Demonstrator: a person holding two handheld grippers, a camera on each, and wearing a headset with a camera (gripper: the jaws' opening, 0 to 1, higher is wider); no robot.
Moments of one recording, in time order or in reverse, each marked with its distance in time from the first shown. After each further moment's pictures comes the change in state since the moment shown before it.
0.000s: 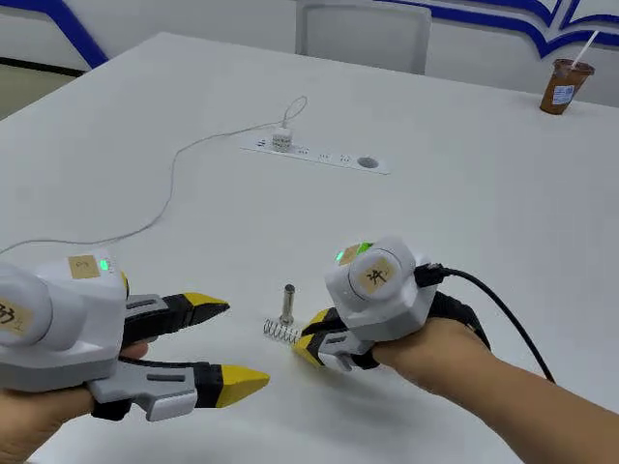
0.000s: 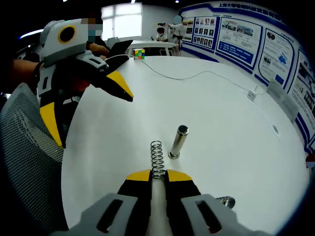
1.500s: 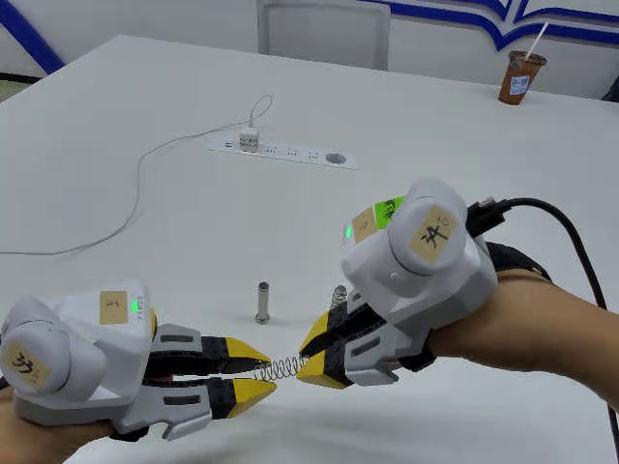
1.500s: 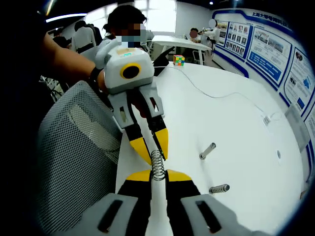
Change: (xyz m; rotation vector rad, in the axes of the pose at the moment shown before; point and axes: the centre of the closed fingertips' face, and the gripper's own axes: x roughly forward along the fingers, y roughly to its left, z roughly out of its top) left arm 0.024 -0.050 -0.005 0.243 0.030 -0.222; right arm -0.090 0.062 0.027 -0.179 0.038 0.200
